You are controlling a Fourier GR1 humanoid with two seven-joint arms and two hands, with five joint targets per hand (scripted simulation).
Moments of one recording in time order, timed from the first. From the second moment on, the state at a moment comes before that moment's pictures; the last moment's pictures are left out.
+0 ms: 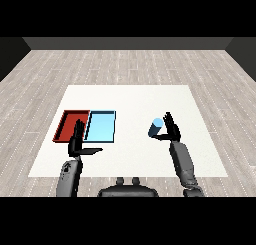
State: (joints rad) left arm 0.03 0.05 0.05 -1.57 0.03 -0.01 -0.38; right arm -0.35 -0.11 -0.16 -0.98 -0.13 0.15 -0.37
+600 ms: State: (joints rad) left arm 0.03 0.05 0.06 -1.58 0.02 0.00 -0.37; right arm -0.47 -0.12 -0.20 -0.75 -0.17 0.15 -0.41
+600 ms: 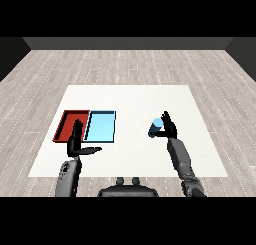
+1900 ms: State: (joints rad) left arm 0.01 0.04 0.06 -1.58 0.01 0.01 -0.38; right arm -0.62 -0.11 -0.22 -0.47 -0.19 0.14 -0.52
